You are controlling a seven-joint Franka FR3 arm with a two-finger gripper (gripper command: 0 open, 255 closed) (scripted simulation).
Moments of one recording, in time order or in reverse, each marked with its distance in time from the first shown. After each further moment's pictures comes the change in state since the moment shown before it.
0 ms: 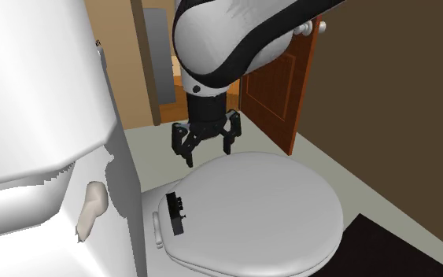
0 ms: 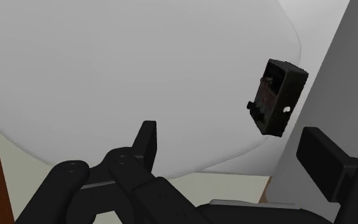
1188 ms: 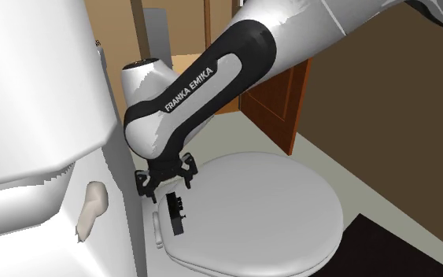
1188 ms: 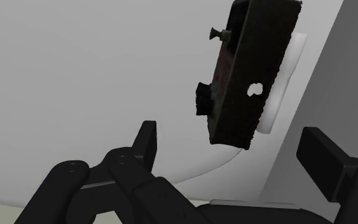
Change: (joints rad) arm 0.078 0.492 0.015 0.284 -0.167 0.149 0.180
